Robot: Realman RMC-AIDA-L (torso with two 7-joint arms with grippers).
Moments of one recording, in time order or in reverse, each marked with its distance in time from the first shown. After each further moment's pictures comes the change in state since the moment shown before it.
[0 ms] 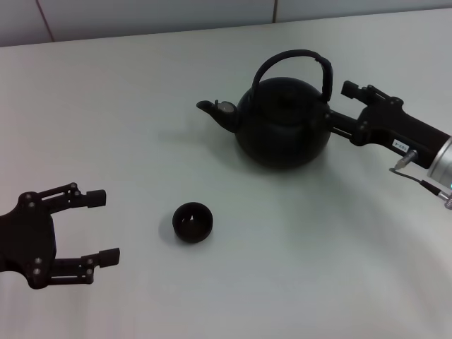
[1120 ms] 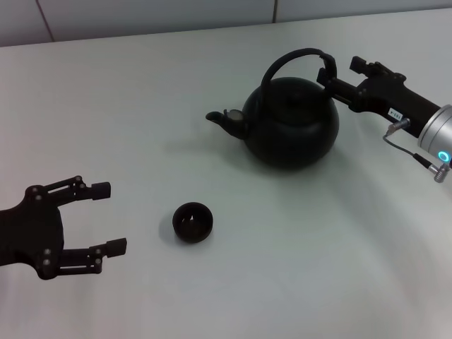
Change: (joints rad) left arm -0.003 -0.019 -0.005 0.005 0.000 -0.035 0.000; right arm 0.075 0.002 0.000 0.038 0.122 0.173 -0.001
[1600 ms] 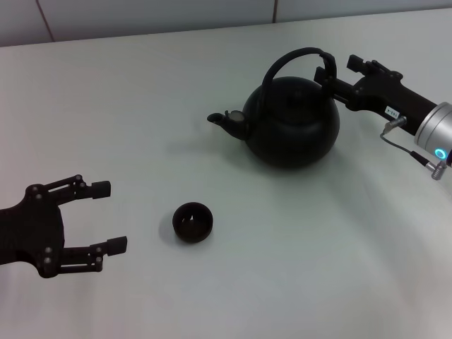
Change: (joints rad) left arm -0.001 -0.001 0.000 0.000 0.000 -0.008 -0.005; right arm 0.011 0.000 -0.009 0.000 0.000 0.011 0.000
